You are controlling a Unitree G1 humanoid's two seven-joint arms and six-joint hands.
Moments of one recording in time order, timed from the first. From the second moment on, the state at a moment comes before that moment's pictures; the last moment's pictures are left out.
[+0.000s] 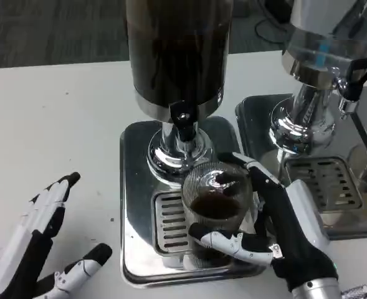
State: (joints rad) left arm 0.35 0.40 0.18 0.28 0.60 -0.78 0.18; right arm 0.24 -0.09 0.28 -0.04 -0.52 -0.29 -0.23
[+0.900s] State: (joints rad) left arm 0.43 0.50 0.15 0.15 0.60 -0.68 0.20; right arm 0.35 -0.13 0.27 -0.19 -0.50 -0.29 -0.16
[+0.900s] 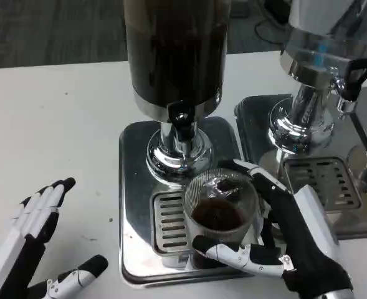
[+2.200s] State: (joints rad) left arm 0.67 0.52 0.18 -0.03 0.75 -0.61 0.34; right arm 0.47 -0.22 0.30 -0.28 -0.52 -0.39 -0.13
